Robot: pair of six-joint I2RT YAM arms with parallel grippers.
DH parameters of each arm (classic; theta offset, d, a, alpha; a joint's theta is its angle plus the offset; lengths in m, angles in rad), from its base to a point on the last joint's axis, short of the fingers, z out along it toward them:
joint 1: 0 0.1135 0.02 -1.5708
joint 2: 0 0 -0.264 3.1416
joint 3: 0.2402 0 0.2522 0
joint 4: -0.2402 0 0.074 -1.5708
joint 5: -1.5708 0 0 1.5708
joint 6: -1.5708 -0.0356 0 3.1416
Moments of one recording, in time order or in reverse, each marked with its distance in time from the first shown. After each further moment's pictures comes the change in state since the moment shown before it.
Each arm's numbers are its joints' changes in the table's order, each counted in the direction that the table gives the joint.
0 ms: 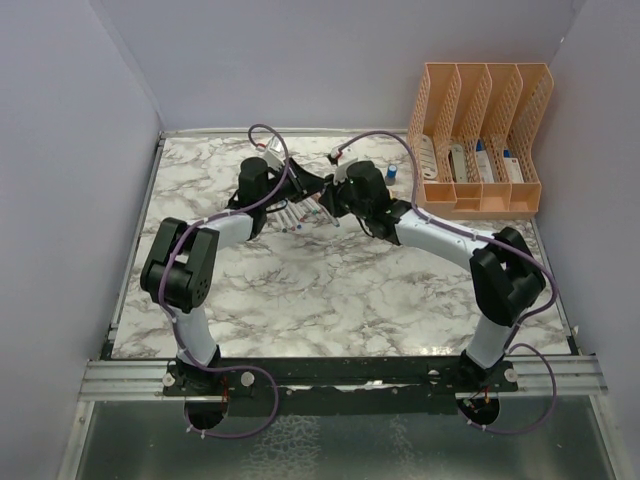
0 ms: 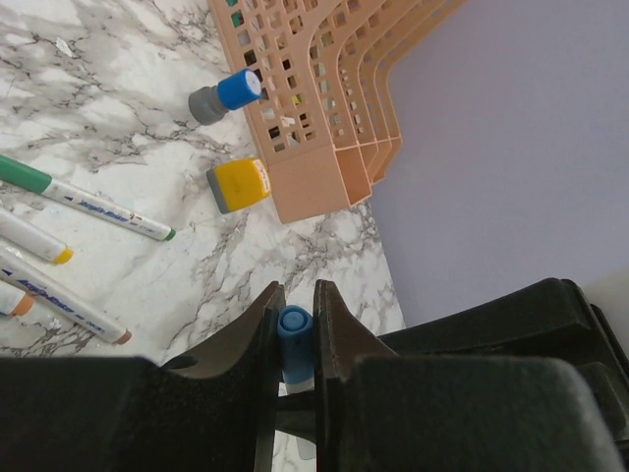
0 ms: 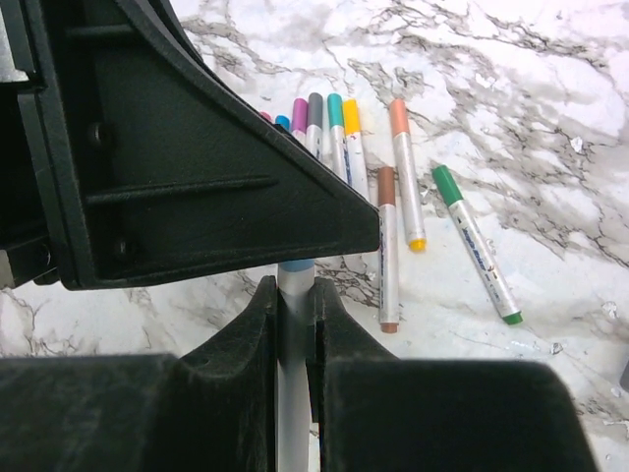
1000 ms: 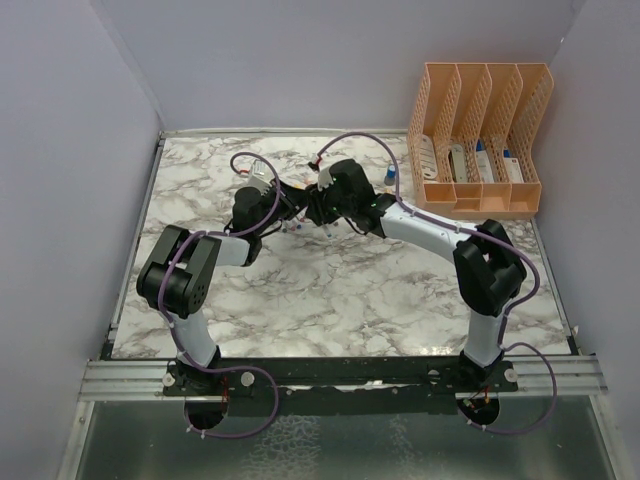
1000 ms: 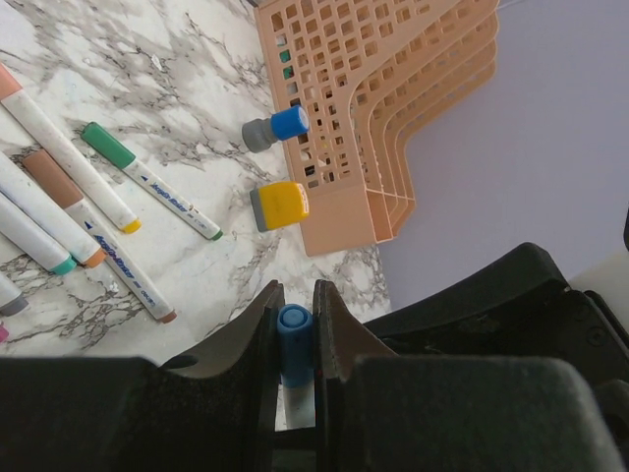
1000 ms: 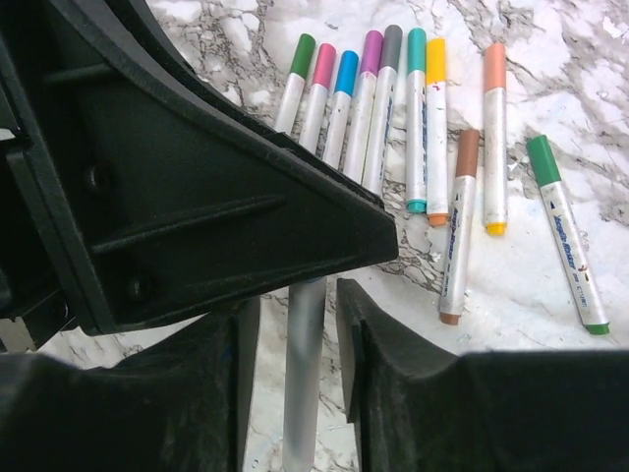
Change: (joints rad) left arm -0.022 -0.040 -0.265 0.264 0.175 0.094; right arm 0.028 0.111 0.140 -0.158 0.109 0.019
